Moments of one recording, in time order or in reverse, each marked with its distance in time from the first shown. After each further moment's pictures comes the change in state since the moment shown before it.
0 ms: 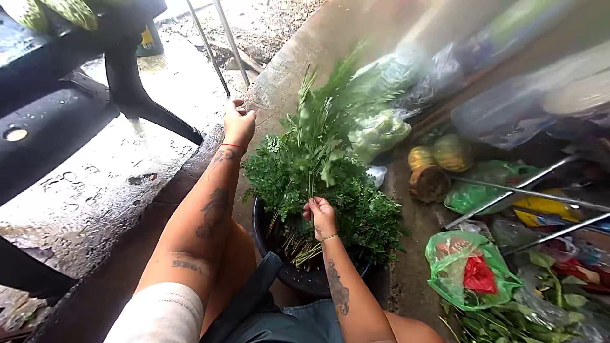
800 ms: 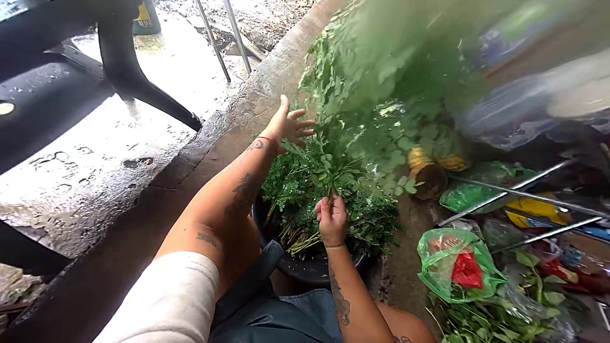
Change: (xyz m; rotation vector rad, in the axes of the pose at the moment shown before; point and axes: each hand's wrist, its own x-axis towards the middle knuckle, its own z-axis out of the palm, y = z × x) left_hand -0.038 0.010 0.069 -0.551 -0.663 -0.353; right_hand -0.032 0.003 -0.024 -0.123 -0.044 -0.646
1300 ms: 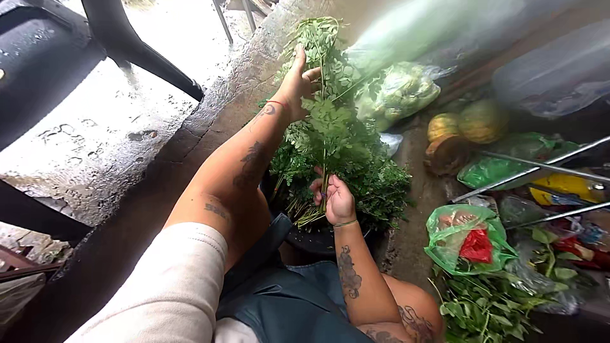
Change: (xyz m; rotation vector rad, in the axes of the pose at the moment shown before) left_hand 0.010 0.000 0.007 0.010 0.027 -0.028; right_hand -0.003 -0.005 -0.005 0.493 -0.230 0.663
